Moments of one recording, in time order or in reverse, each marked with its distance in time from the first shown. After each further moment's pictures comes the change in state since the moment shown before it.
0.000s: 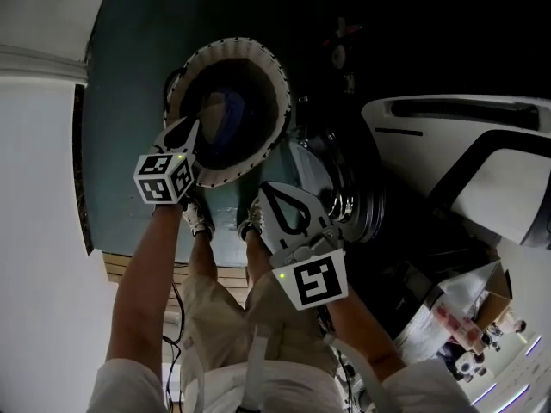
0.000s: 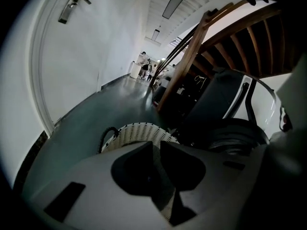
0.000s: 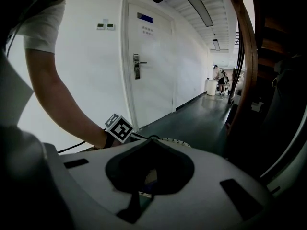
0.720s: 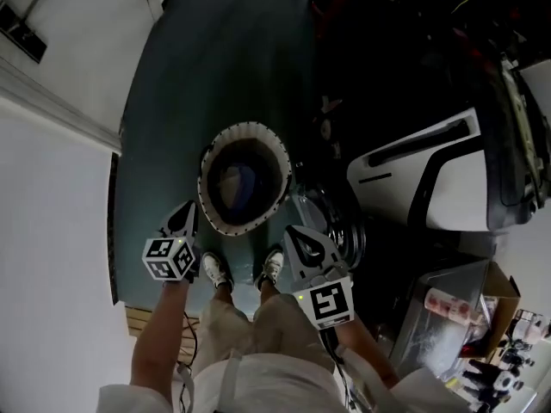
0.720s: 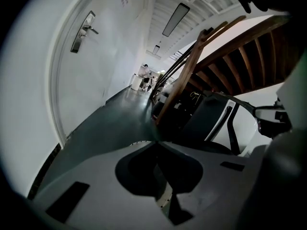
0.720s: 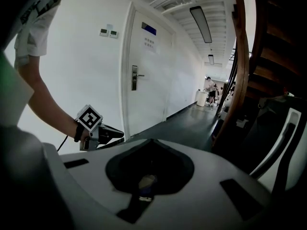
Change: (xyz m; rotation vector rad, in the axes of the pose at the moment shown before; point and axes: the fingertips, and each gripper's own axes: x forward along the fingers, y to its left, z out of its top) left arm -0.186 -0.016 0.083 -0.007 -0.130 -0.011; right arm -0.097 0.025 0.102 -0.047 -0.065 -0.154
